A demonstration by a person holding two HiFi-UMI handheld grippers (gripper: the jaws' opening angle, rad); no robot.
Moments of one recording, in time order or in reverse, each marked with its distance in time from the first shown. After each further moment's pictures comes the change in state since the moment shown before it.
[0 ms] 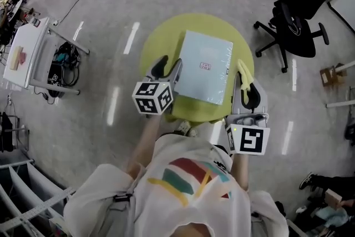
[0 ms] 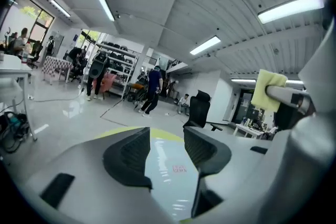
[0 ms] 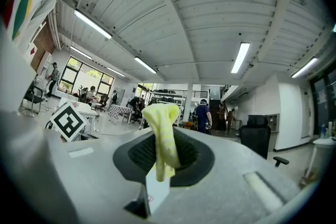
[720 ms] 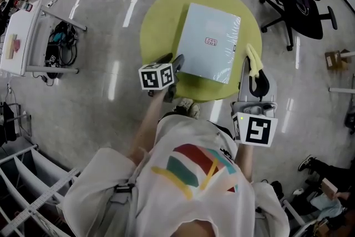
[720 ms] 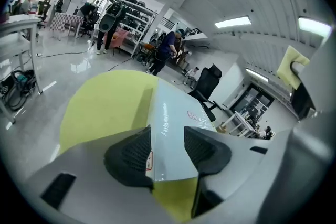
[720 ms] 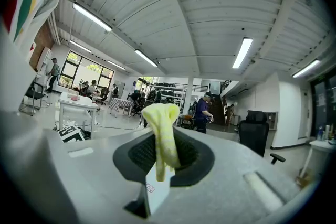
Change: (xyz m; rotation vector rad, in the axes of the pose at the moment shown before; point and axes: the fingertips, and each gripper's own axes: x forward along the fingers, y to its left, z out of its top) left arm 0.012 0.046 -0.154 -0.235 0.404 0.025; right arm 0.001 0.007 -0.022 -0.011 0.084 0.001
